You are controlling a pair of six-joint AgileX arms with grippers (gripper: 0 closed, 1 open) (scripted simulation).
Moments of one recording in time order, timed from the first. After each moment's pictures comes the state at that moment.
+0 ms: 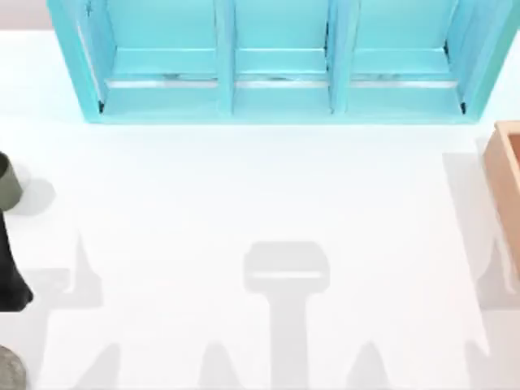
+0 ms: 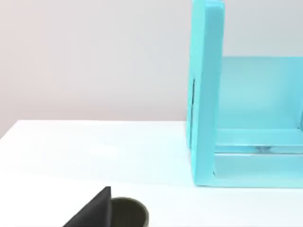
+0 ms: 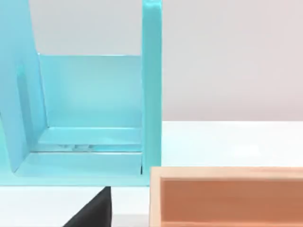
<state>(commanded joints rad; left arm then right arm) 0.00 0.00 0.00 0.00 0.00 0.00 0.00 0.00 0.00 0.00 0.00 0.00</state>
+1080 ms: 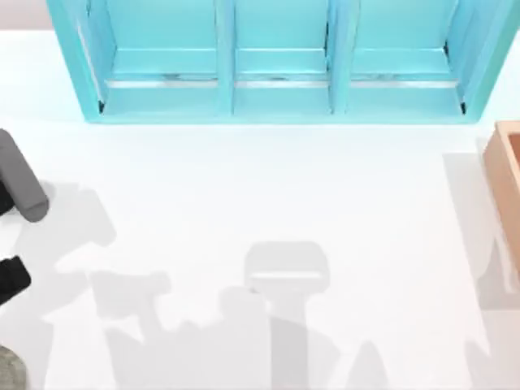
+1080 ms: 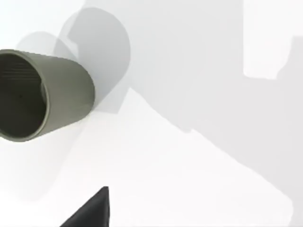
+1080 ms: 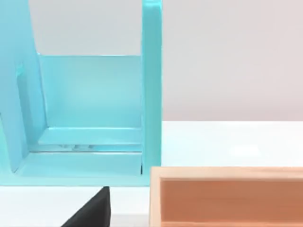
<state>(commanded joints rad) 0.00 1.21 0.79 -0.70 0.02 1.01 0.00 0.00 0.00 0.00 0.00 0.00</state>
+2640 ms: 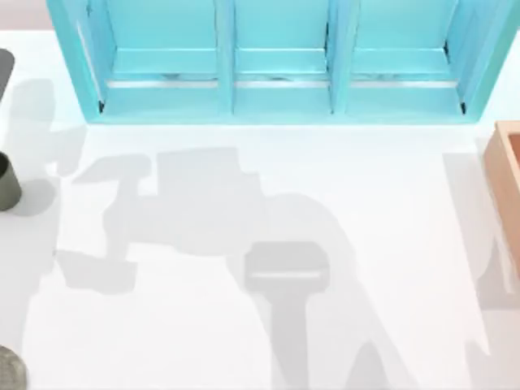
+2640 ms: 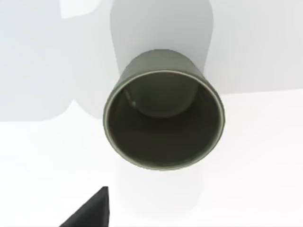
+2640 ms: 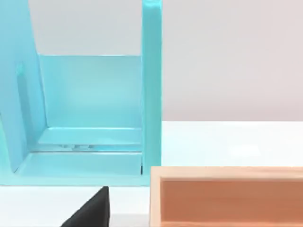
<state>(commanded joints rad) 0.14 2.06 1.81 -1.32 0.00 1.74 0.00 0.00 0.00 0.00 0.00 0.00</state>
